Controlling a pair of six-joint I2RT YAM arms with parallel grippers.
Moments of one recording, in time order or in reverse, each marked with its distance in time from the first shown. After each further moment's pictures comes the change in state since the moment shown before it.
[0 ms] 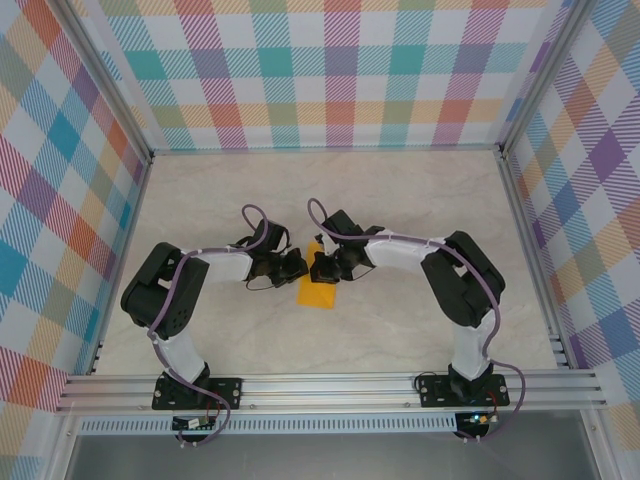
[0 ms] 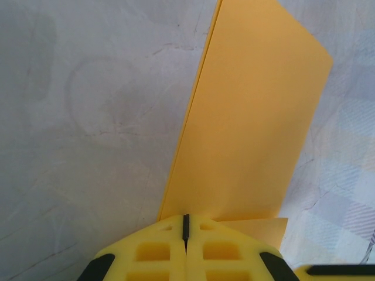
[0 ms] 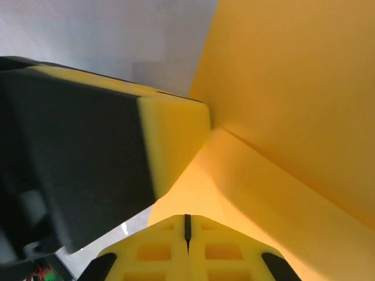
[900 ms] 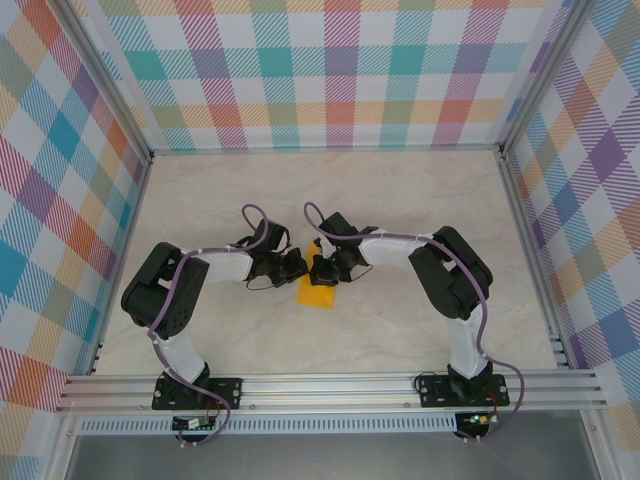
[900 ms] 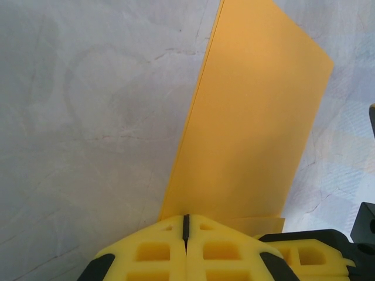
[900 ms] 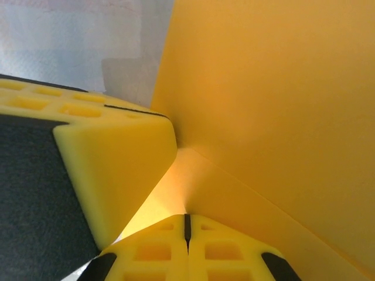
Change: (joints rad) left arm -0.002 0.003 0.003 -0.002 -0.016 -0.002; right arm -0.001 0.070 0.026 -0.008 -0.011 -0.029
